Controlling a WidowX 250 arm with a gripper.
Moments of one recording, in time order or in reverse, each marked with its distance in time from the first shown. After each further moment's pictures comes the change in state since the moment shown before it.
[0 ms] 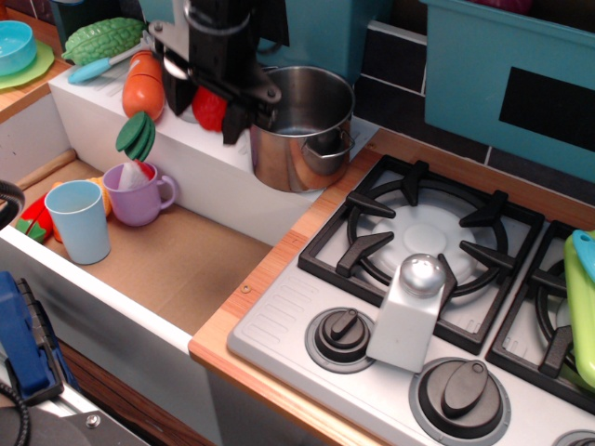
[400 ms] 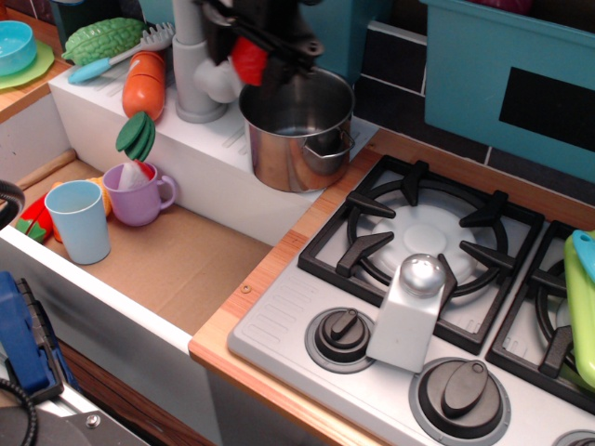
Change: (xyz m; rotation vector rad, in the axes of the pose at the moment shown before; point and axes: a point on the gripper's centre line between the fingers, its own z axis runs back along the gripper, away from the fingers) arm 0.036 -0.017 0.018 -0.006 -0.067 -0.070
